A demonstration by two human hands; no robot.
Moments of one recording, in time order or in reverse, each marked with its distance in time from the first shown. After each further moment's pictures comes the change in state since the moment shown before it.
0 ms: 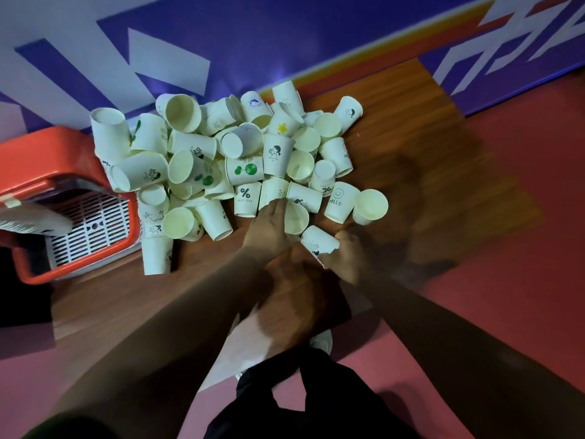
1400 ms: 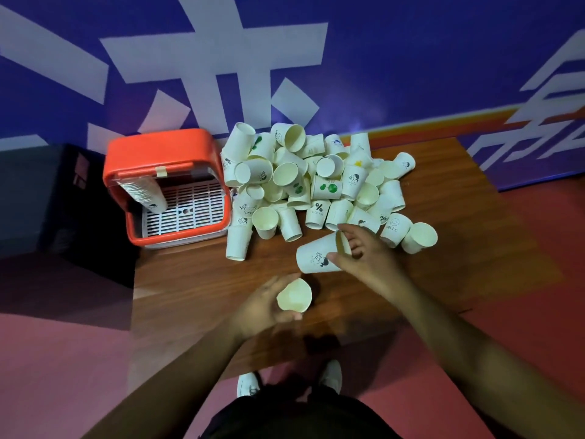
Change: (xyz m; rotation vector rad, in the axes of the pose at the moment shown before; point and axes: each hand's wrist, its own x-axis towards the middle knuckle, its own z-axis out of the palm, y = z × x) left_hand -0.228 -0.130 -0.047 -0.513 -0.172 0.007; right_hand -0.152 -0.165 -0.010 0.305 -0.020 -0.382
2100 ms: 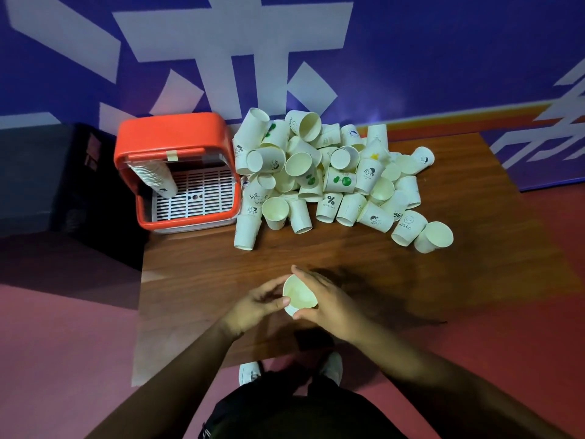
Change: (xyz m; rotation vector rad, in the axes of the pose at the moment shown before) left_hand -0.023 -0.008 -0.001 -0.628 0.010 -0.138; right_hand -0.022 0.047 0.093 -0.335 -0.385 -0.257
